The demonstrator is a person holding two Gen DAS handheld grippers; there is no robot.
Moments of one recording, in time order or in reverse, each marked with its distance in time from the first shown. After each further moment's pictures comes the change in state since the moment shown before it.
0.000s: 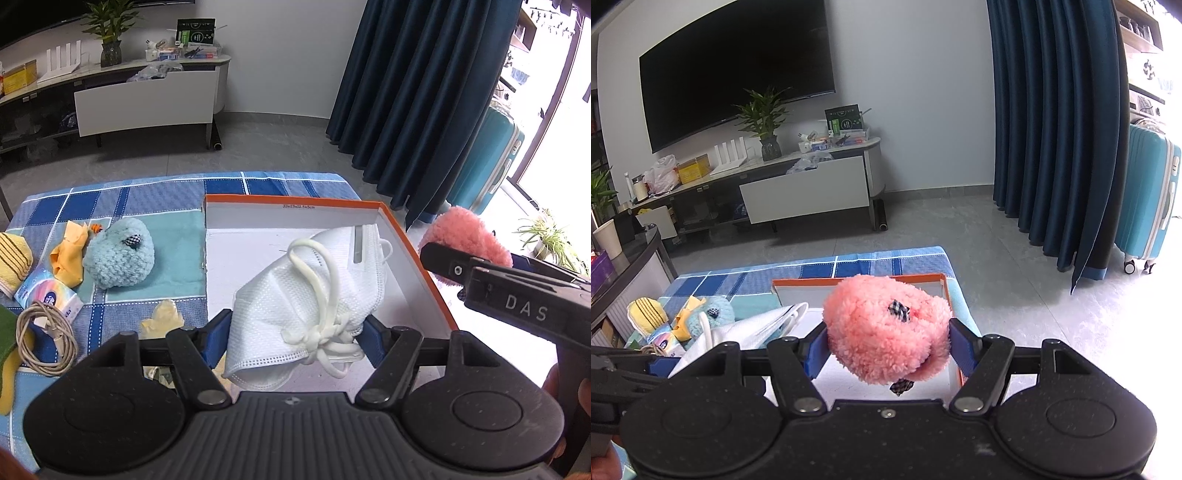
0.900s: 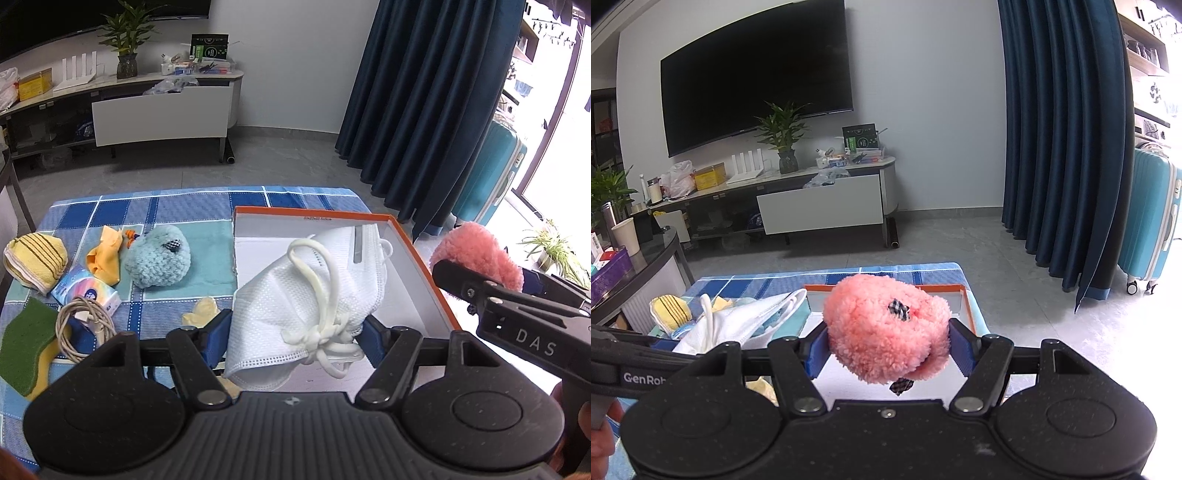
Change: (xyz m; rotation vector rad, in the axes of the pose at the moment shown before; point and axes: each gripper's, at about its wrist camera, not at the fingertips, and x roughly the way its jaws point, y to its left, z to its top) left arm -0.032 0.017 -0.006 -0.006 -0.048 0.022; right arm -0.038 0.014 -0.013 -0.050 -0.066 0.024
